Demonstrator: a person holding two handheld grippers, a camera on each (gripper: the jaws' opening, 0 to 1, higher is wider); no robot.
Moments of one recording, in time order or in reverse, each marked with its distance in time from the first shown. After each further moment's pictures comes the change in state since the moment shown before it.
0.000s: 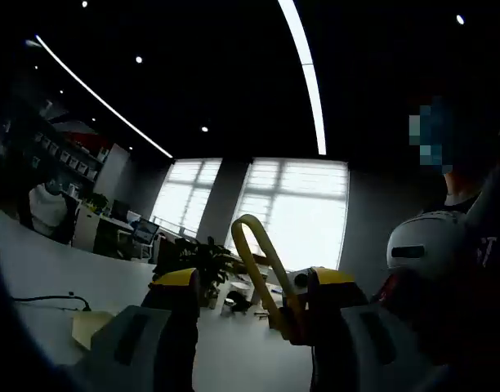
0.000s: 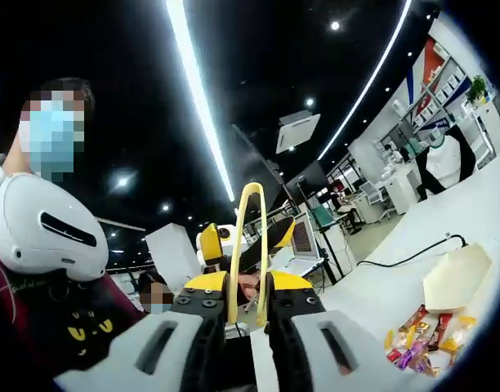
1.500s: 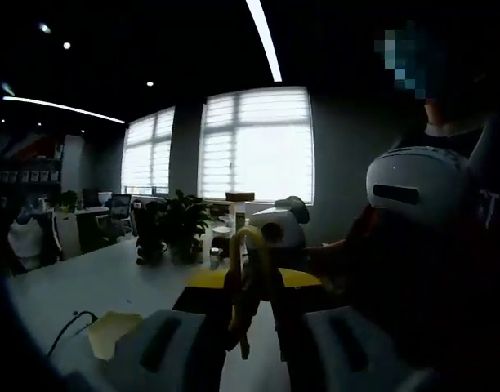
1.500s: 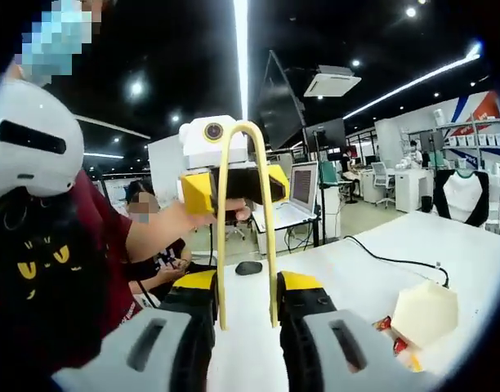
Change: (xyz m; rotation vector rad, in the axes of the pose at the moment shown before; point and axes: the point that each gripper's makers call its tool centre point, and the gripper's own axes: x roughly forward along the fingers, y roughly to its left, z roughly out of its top) left arm 0.014 -0.025 -0.042 0.194 0.390 -0.170; right arm 0.017 -0.024 -0.054 -0.318 0.407 -0.016
